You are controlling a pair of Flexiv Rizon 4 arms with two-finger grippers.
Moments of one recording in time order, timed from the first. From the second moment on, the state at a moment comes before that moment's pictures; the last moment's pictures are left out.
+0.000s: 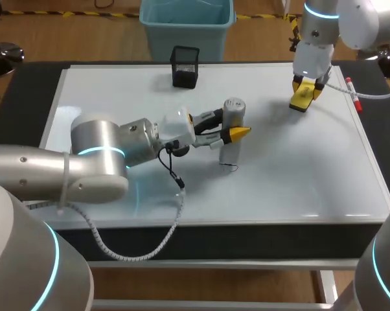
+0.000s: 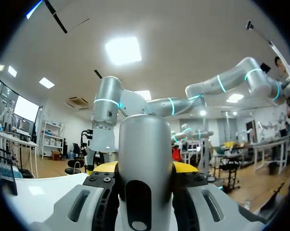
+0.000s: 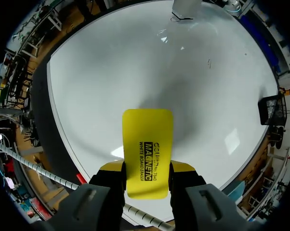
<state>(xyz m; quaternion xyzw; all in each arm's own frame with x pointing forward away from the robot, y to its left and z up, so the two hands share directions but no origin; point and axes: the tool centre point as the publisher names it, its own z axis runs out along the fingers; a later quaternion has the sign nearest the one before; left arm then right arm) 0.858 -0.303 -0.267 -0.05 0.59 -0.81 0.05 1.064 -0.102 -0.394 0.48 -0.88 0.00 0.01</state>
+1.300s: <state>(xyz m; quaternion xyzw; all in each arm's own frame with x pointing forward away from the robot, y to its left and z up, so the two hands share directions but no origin) 0.858 -0.310 -0.285 -0.03 0.60 -0.80 0.04 1.064 -0.102 -0.394 0.48 -0.88 0.00 0.01</state>
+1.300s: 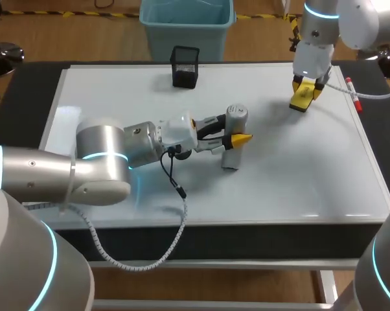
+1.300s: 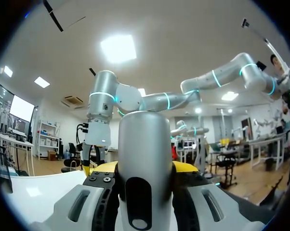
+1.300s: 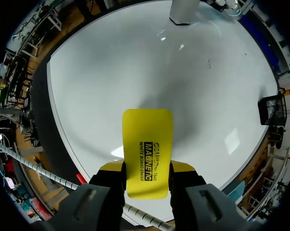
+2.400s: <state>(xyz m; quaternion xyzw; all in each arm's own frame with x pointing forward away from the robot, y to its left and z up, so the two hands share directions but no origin) 0.924 -0.177 -0.250 -0.08 0.57 -0.80 0.18 1.064 -0.102 -0.394 0.48 -0.88 0.00 0.01</state>
